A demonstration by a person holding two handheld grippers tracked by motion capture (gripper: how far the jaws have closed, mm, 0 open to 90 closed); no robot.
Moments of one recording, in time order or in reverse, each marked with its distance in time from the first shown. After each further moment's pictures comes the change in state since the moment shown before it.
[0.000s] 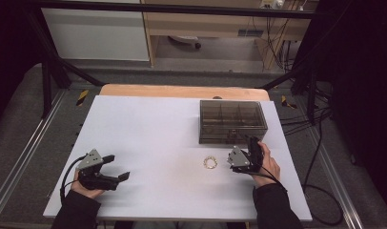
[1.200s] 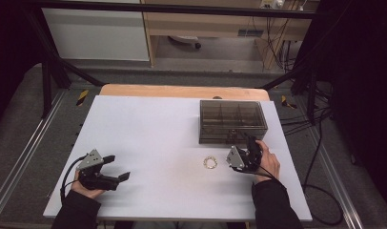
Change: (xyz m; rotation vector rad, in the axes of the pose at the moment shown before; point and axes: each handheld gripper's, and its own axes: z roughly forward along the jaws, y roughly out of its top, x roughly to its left) left arm 0.000 0.000 0.001 0.003 -0.004 0.001; right arm 0.003 -0.003 0.012 0.026 -0.133 -0.126
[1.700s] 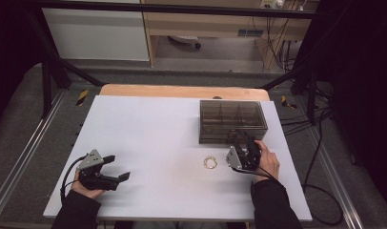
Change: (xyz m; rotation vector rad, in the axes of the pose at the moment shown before) left arm 0.000 0.000 0.000 0.001 -0.001 -0.001; right arm 0.003 0.000 0.004 0.015 -0.056 -0.047
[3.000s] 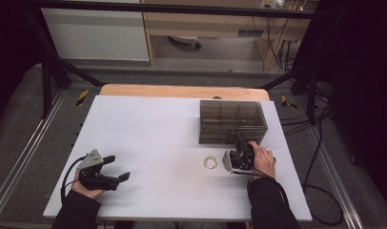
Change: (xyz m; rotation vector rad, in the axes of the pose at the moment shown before) left arm 0.001 -0.001 0.000 0.002 -0.002 -0.002; right arm 0.019 0.000 0.017 0.017 -0.156 -0.170
